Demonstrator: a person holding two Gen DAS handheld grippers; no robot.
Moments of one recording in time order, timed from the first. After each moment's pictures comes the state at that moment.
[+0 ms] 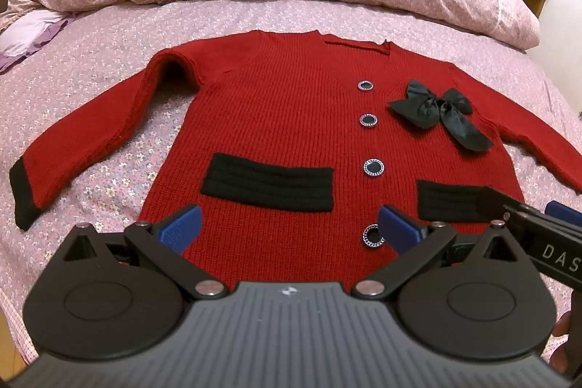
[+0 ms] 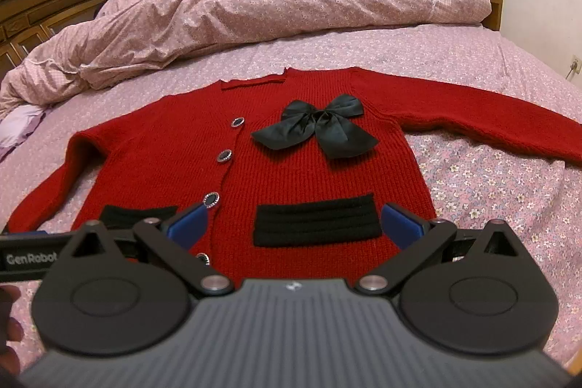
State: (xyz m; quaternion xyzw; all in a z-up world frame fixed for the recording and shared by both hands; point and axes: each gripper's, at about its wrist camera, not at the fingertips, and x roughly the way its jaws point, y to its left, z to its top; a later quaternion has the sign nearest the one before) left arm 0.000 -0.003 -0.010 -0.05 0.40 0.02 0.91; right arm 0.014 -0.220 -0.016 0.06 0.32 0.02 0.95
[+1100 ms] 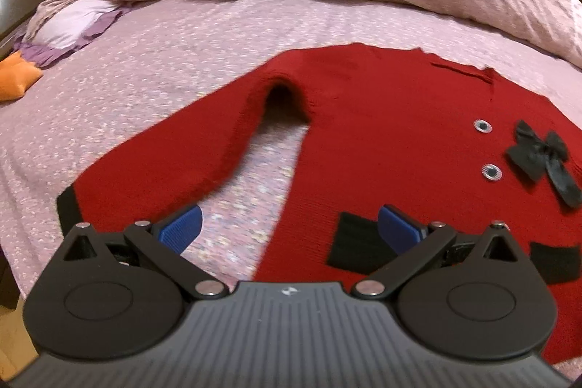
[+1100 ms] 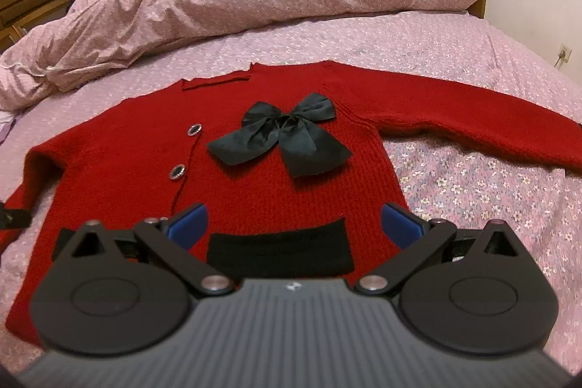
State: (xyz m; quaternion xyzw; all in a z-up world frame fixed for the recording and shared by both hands) left arm 0.067 0.097 -0.010 -0.05 0.42 0.12 0.90; right arm 0.065 -0.243 -0.030 0.06 0.34 -0.01 0.94
